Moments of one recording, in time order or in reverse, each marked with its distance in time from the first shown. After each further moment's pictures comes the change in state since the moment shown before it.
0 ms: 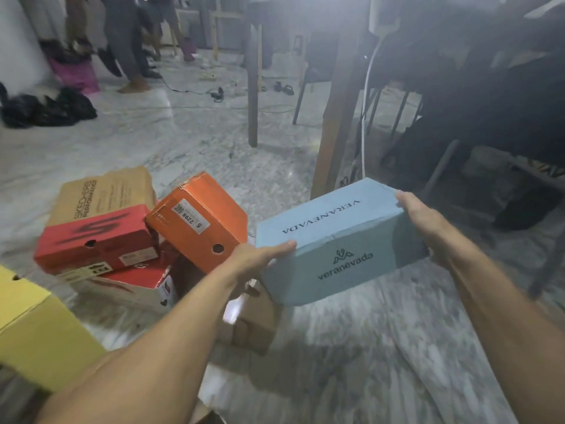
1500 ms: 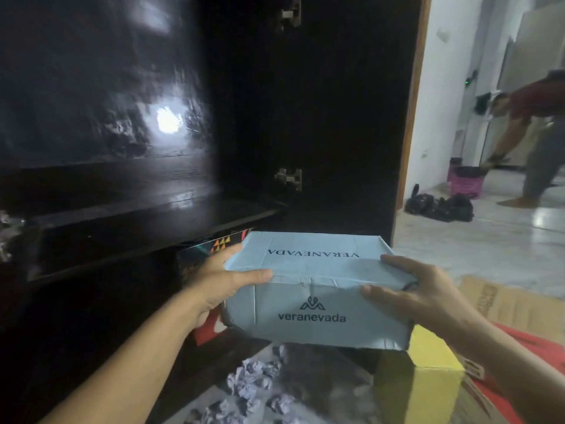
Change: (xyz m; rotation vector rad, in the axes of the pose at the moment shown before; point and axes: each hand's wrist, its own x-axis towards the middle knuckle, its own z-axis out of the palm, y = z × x) left_hand -0.471 -0.138 -0.296 -0.182 1.349 0.298; right_hand -0.370 -0.170 0.380 -0.039 -1.160 -1.113
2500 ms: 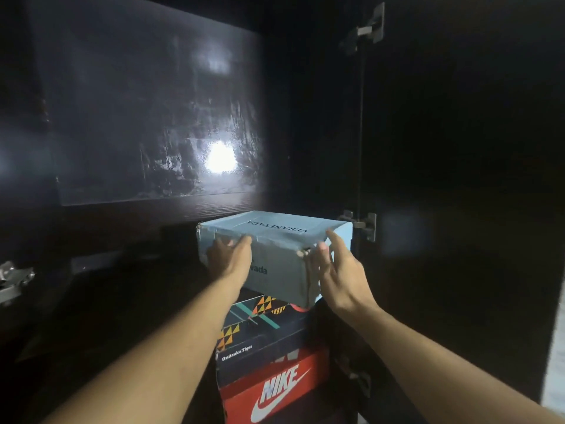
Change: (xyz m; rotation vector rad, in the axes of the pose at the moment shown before) left_hand 0.232 -0.028 -0.104 0.064 0.737 -0.039; right_hand 0.216 -0.082 0.210 0.095 0.005 -0.308
